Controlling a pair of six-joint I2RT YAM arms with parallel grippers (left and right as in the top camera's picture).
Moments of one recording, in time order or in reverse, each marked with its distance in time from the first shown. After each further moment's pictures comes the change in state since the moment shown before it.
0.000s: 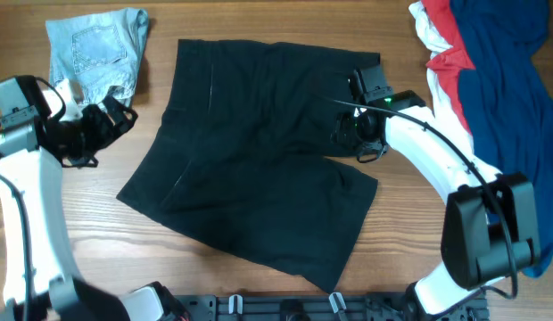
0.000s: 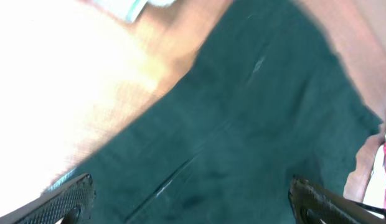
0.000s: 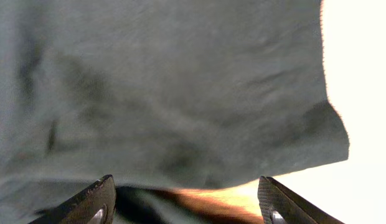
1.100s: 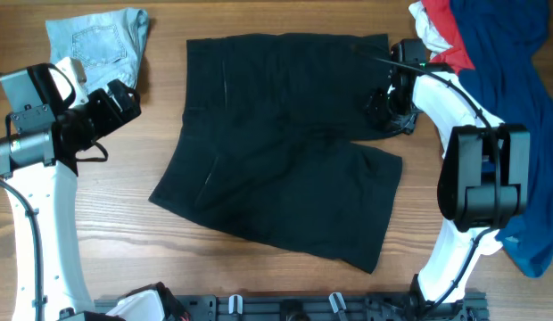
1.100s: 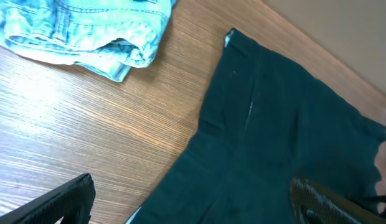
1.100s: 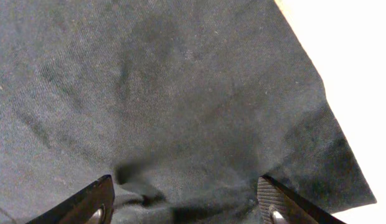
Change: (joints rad) left arm -0.105 -0.088 0.002 0.121 -0.132 -0.063; right arm -0.253 0.313 0.242 -0.051 -0.057 -0.068
